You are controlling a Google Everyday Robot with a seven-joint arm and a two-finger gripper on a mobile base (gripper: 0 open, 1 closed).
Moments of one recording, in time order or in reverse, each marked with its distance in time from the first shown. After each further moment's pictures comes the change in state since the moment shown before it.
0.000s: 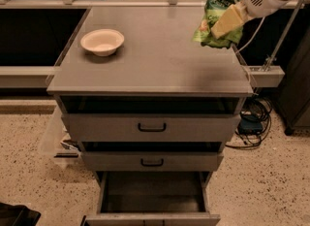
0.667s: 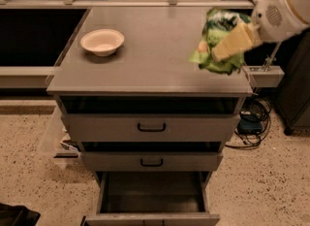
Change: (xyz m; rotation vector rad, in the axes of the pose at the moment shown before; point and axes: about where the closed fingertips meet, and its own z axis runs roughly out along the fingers) arm 0.048 0.066 -0.036 -0.198 0.005 0.114
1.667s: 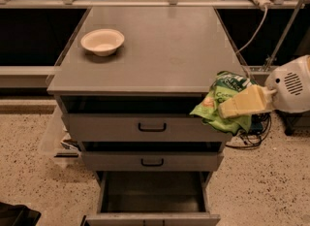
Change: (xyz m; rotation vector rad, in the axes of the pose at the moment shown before) arm 0.125 0.067 0.003 -0.171 0.053 0.299
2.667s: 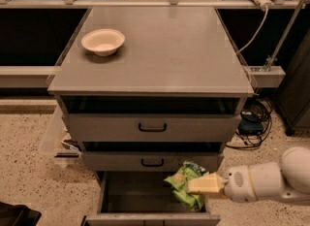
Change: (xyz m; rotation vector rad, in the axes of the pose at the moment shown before) arm 0.167 -0.026 0.208 -0.421 0.085 0.453
